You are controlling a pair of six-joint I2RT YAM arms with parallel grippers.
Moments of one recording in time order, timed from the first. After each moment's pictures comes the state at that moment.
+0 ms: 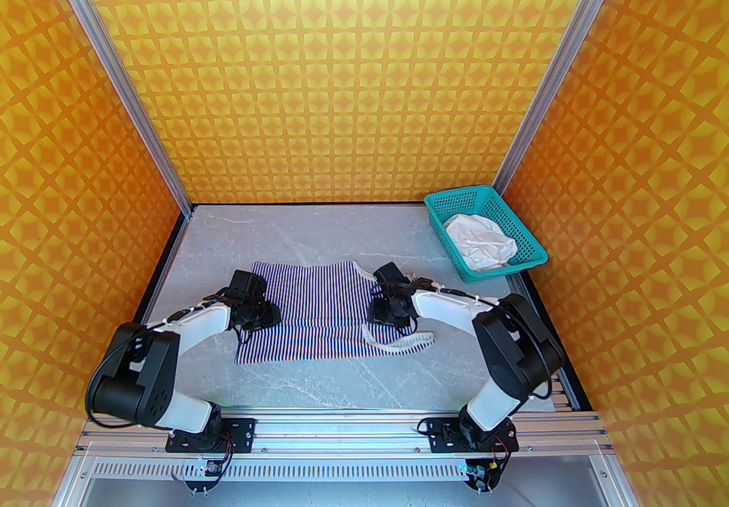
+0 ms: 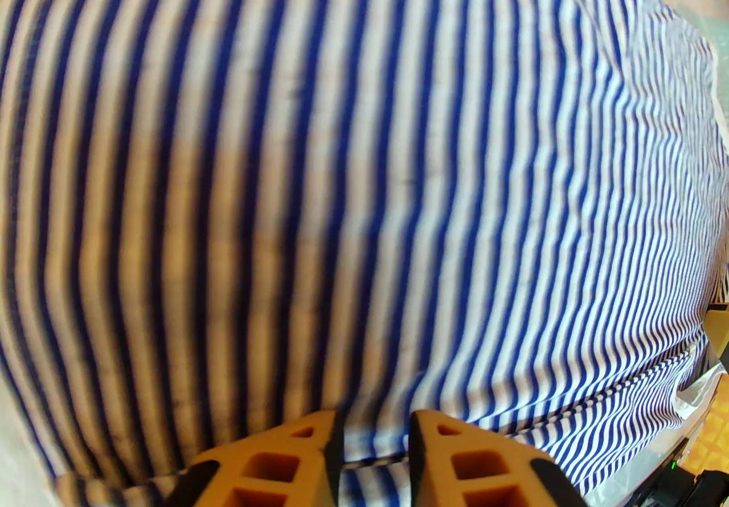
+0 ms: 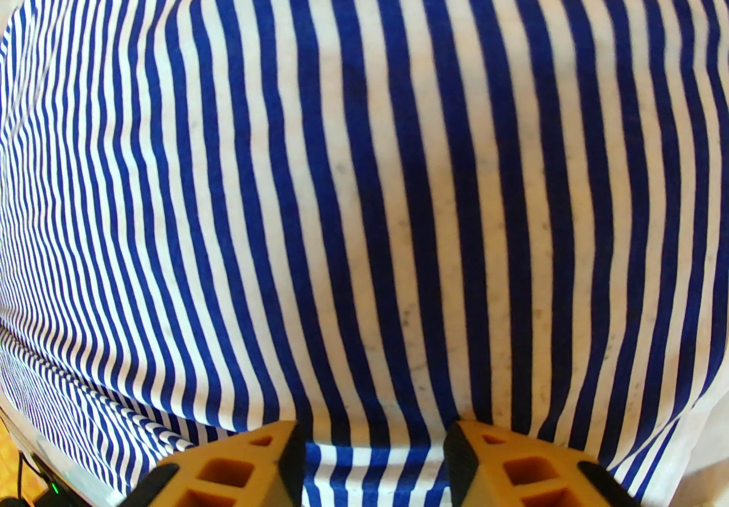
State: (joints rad) left arm -0.23 1.48 0.69 -0.37 0.26 -0.47; right arm 0.52 1.68 0.94 -0.55 -0.08 0.61
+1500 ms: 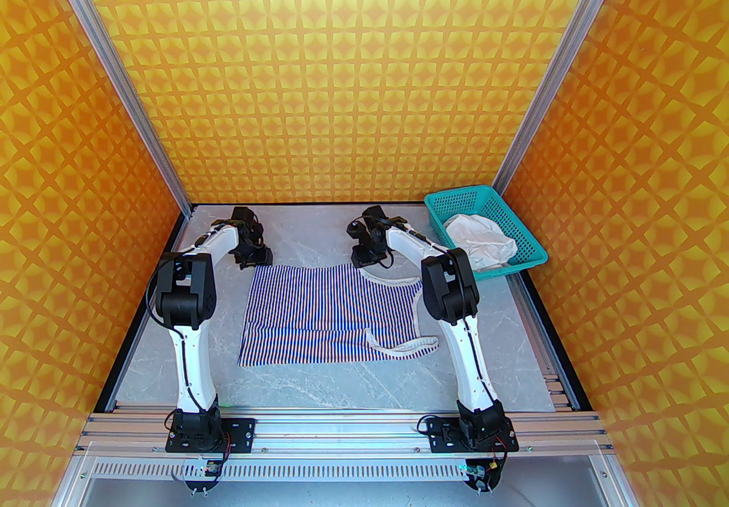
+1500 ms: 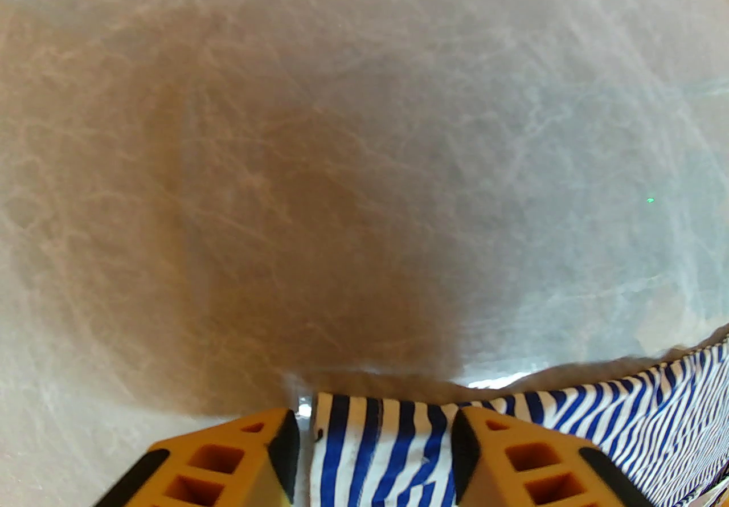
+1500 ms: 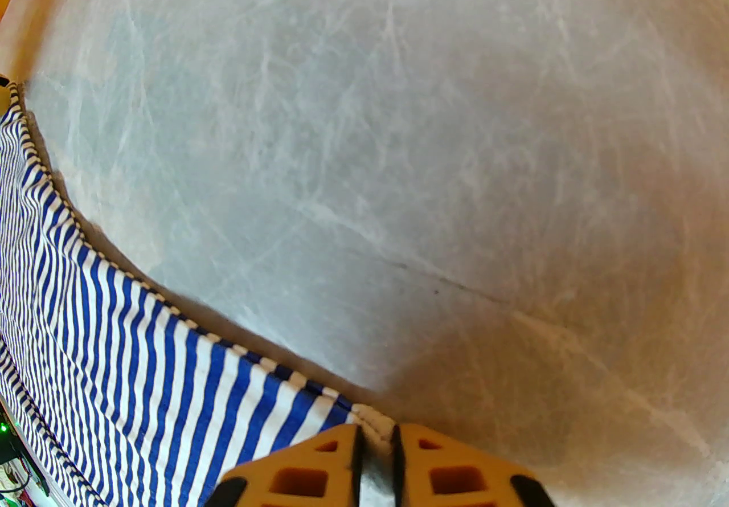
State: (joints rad) left arm -0.05 2.21 1.71 -0.81 0.14 -0.08; right arm 0.37 2.40 1.97 -0.81 -0.32 -0.06
